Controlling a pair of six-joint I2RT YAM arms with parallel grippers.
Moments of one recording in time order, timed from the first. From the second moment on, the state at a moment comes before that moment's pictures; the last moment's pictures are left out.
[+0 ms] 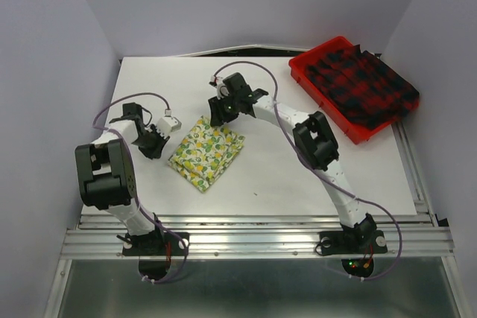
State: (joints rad) left arm 0.18 1.65 0.97 -0.63 0.36 0.92; right arm 0.68 2.49 2.12 -0.41 -0.37 0.18
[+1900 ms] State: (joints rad) left arm -0.40 1.43 1.01 -0.23 0.30 0.01; right arm 0.25 1.57 0.77 -0.22 -0.50 1.01
